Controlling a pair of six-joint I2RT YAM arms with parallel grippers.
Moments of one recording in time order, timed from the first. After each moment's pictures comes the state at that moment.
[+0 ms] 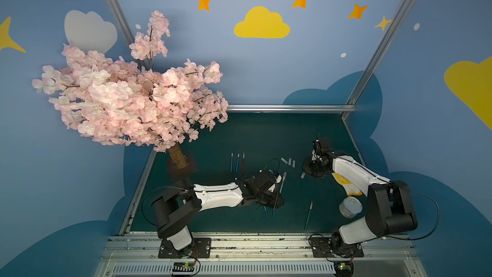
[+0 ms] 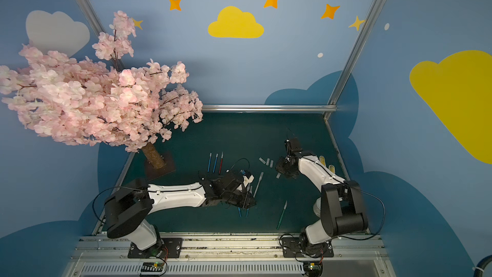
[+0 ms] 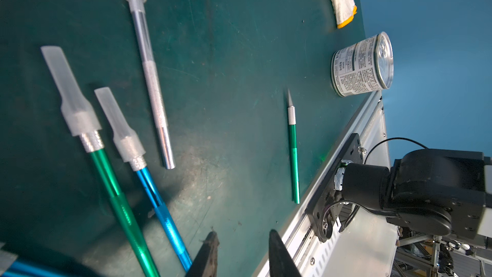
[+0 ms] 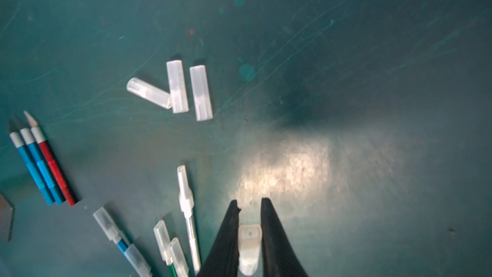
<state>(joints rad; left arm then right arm) -1.04 1.66 0.89 -0.06 0.32 -0.75 0.23 1.53 0.94 -0.63 -0.15 0.62</state>
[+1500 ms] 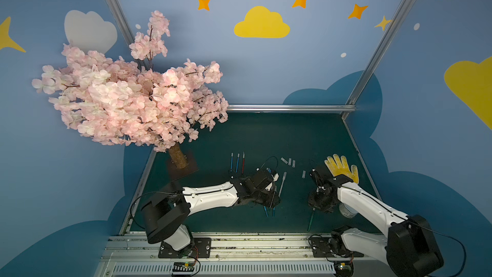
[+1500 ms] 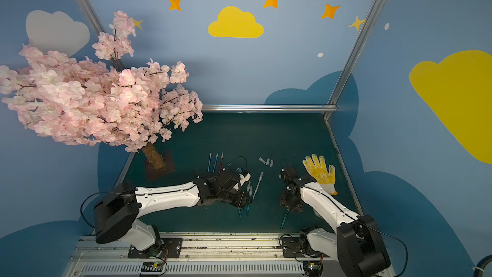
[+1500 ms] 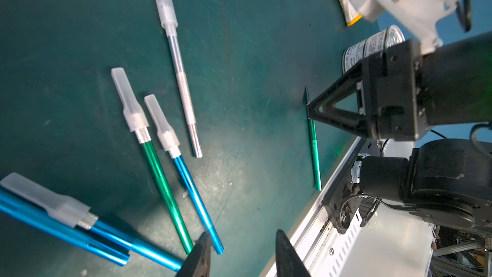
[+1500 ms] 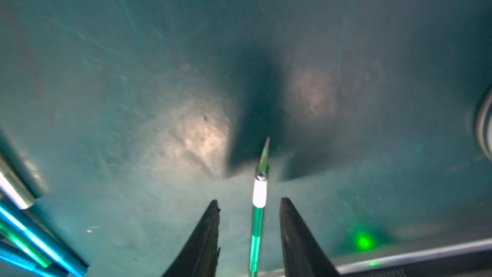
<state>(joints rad) -1.03 1.57 0.89 -0.18 0.25 -0.65 0.42 1.15 0.58 -0.95 -0.01 0.79</state>
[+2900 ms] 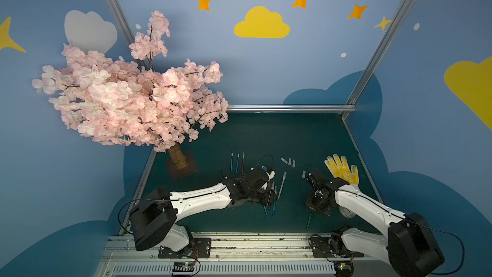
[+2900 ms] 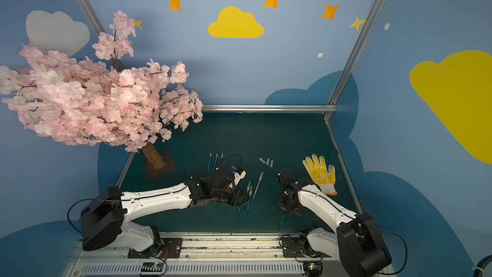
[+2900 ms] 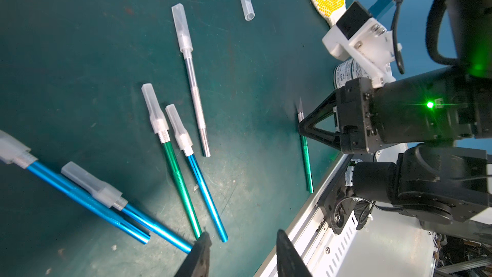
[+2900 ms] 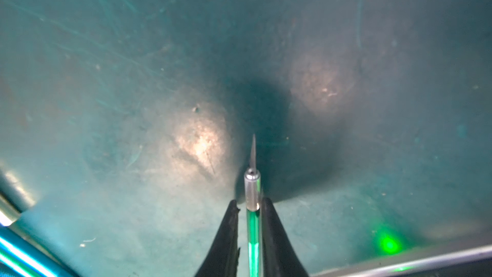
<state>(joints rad) -1.02 1.47 0.85 -0.20 0.21 -0.65 0.49 1.17 0.55 -0.89 -0.01 0.91</state>
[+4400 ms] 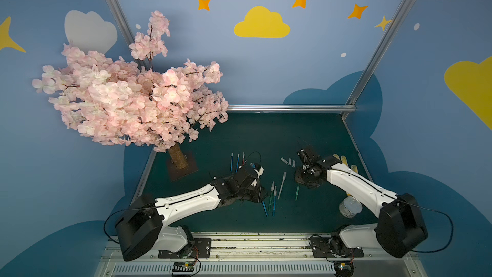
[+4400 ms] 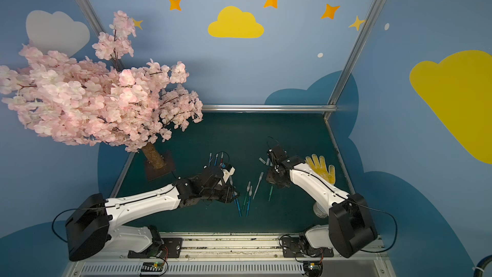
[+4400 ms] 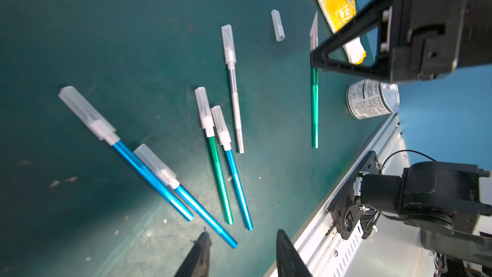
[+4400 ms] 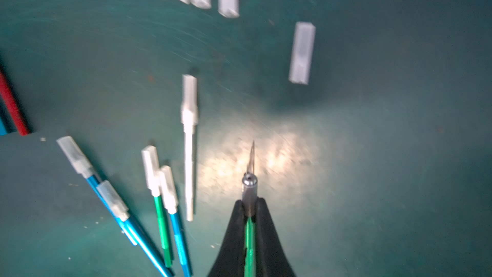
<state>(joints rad) -0.92 1.33 0.76 -0.24 0.20 -0.66 0.53 1.41 0.96 -0.82 0.02 0.70</state>
